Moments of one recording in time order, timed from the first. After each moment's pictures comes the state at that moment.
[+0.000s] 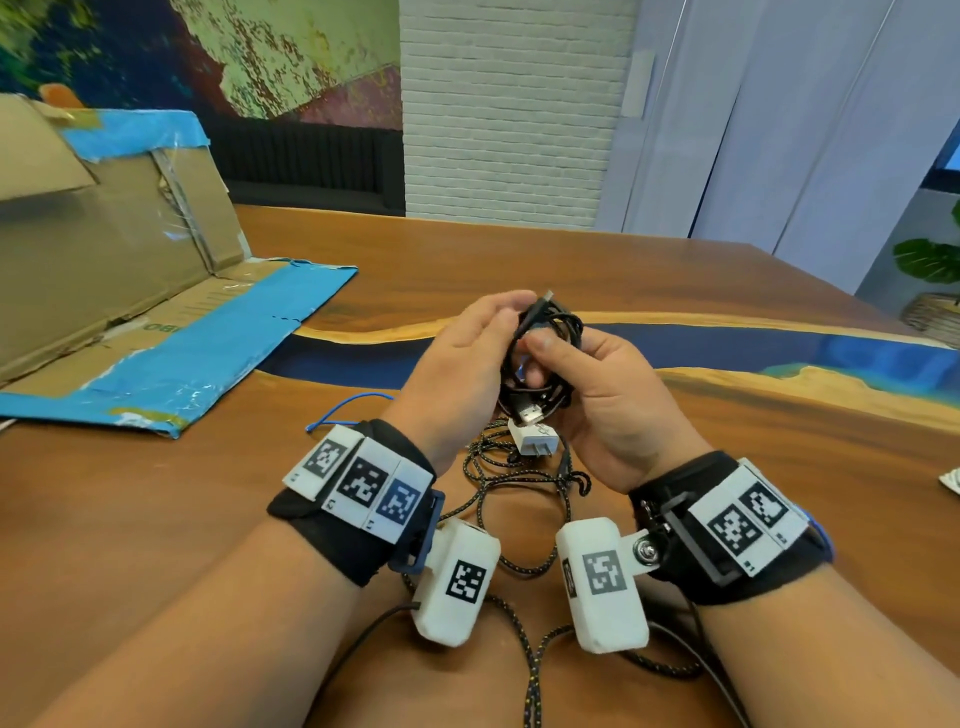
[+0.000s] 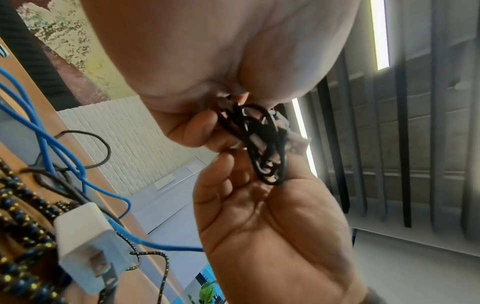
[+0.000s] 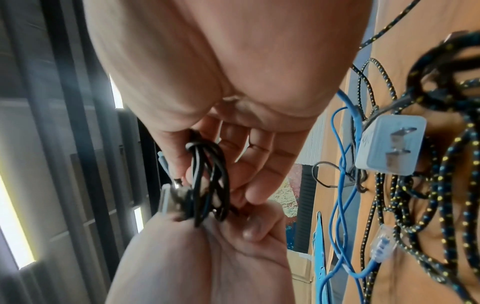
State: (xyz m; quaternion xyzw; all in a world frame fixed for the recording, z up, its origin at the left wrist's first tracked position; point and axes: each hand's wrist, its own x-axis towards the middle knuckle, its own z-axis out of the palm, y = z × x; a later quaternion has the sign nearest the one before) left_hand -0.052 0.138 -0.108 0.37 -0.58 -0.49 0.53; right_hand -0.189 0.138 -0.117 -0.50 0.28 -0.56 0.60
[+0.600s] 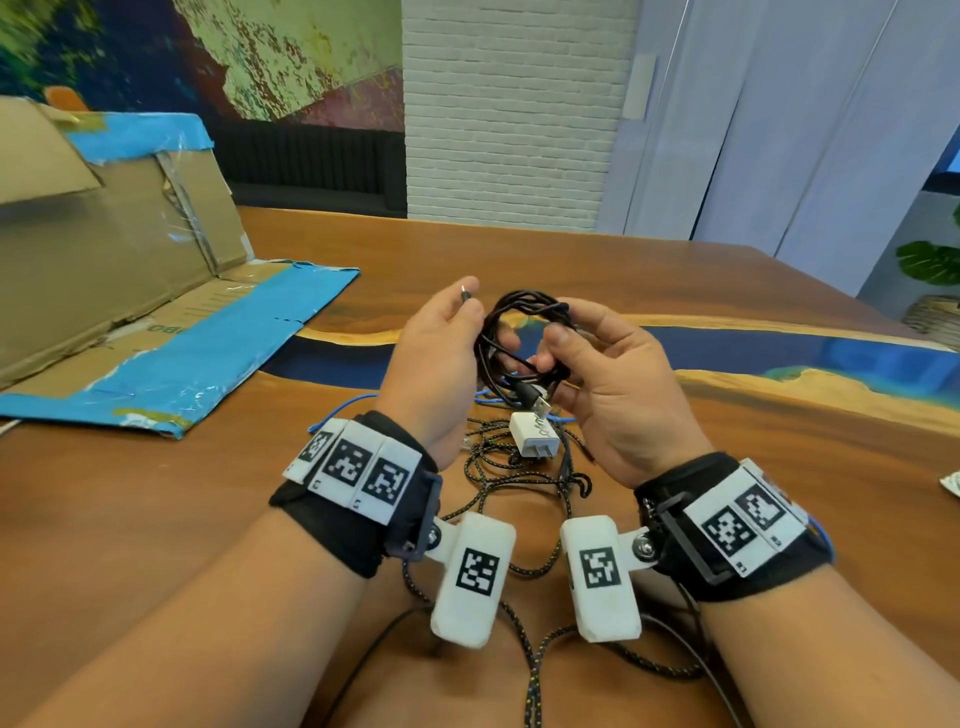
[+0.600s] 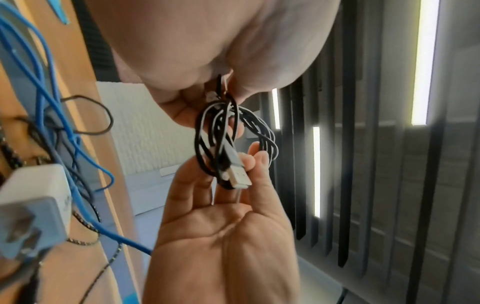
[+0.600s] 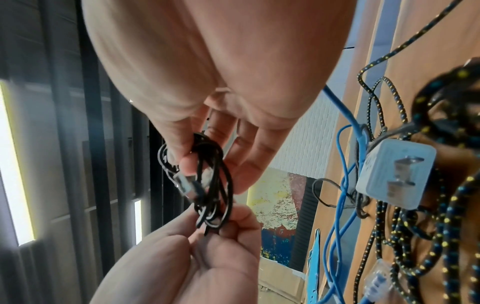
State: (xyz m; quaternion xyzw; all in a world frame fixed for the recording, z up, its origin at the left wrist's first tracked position) left_hand -0.048 0.127 -0.107 0.34 -0.46 -0.52 0.64; right_hand -0.196 0.131 -0.116 -0.51 0.26 -0.62 0.54
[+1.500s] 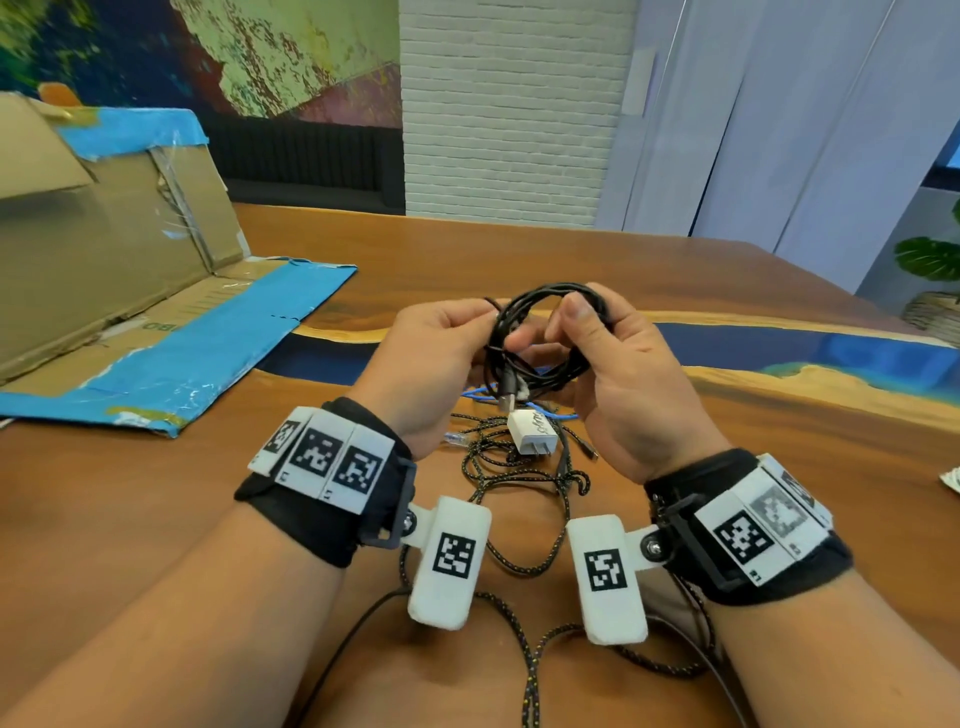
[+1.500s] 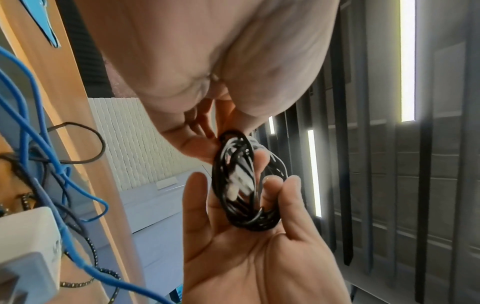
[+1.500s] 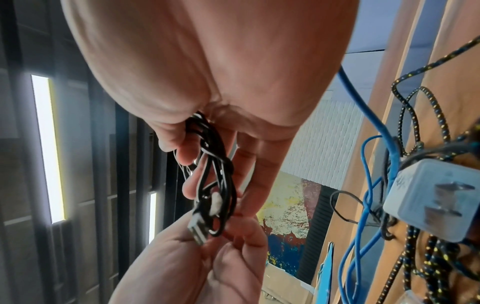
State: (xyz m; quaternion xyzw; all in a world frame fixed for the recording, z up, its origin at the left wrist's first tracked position) left_hand -0.037 0.126 -0.106 0.36 -0.56 -0.50 0.55; right_hand -0.198 0.137 -0.107 -0.59 0.24 -0.57 0.52
